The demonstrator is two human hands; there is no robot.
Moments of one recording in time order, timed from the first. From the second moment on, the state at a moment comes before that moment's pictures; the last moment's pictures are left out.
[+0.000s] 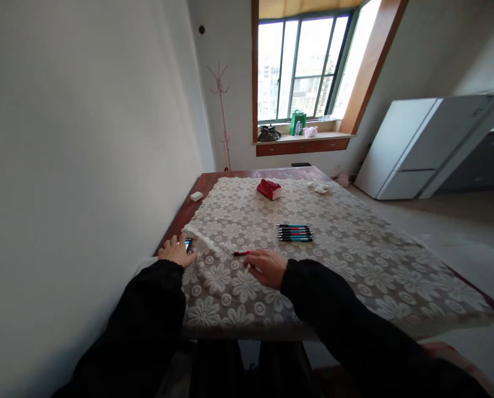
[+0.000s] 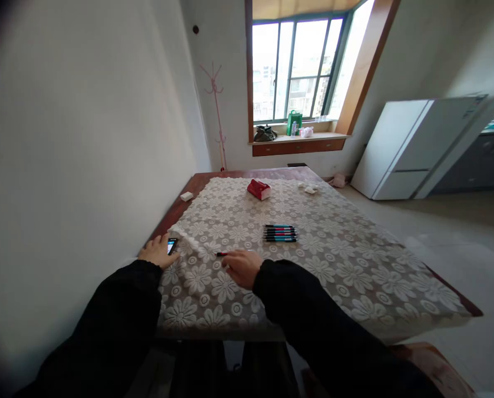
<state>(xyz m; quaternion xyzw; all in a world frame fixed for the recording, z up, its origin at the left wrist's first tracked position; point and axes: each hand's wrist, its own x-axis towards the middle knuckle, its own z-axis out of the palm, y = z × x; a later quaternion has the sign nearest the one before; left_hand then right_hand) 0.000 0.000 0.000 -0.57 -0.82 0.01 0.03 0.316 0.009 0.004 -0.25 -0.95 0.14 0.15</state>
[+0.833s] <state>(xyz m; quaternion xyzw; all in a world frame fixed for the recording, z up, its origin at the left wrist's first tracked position) 0.137 0.075 -0.048 -0.69 -0.48 -0.47 -0.27 0.320 0.107 -0.047 -0.29 -0.51 0.64 0.50</state>
